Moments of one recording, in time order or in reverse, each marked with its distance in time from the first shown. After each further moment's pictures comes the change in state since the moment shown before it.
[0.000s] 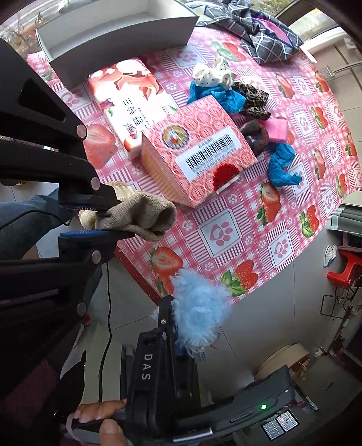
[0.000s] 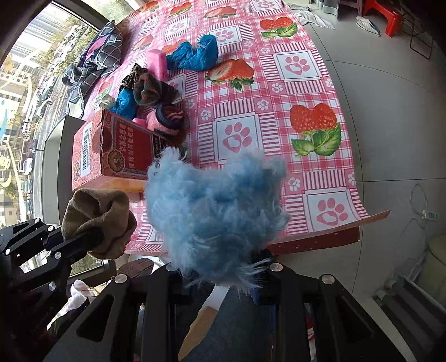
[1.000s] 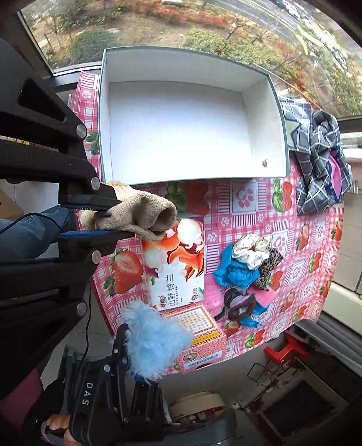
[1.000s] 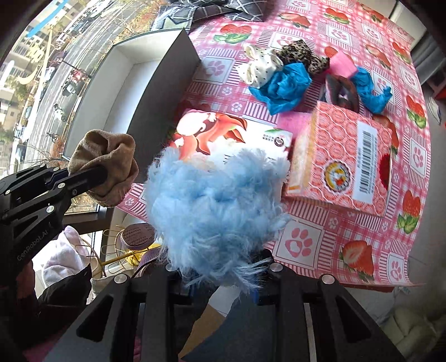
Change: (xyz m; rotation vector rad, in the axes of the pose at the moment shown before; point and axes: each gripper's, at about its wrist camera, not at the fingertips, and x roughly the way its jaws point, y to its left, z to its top) left arm -0.064 0.216 -0.125 -0.444 -0.158 0.072; right arm 0.047 0.256 0.038 -0.480 0.086 -0.060
